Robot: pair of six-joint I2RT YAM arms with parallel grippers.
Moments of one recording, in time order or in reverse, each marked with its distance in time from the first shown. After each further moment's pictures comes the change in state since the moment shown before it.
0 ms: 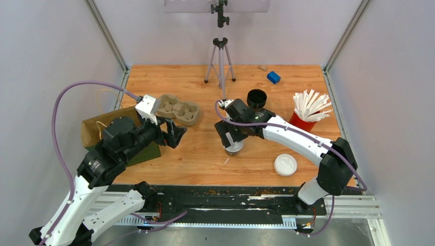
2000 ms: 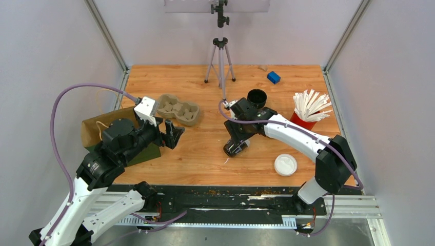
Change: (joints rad) left arm 0.000 -0.020 -0.013 -0.014 -0.044 0.034; right arm -0.061 0.018 -0.041 0.007 -0.009 -0.068
